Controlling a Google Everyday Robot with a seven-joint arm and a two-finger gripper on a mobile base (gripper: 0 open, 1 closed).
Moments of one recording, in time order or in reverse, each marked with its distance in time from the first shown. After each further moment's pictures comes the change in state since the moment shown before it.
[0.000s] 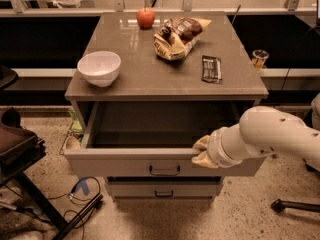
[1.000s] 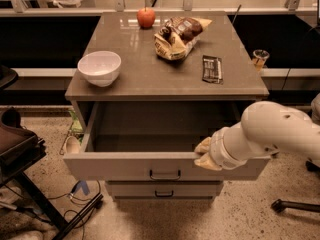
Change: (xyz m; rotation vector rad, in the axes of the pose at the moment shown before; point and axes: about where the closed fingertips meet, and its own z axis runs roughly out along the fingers) arm 0.001 0.011 -0.021 -0.036 0.031 -0.010
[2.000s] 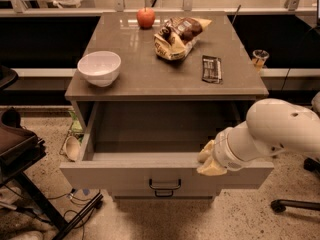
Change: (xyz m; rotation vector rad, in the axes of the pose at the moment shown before) arm 0.004 0.011 -0.014 -0.035 0.019 -0.011
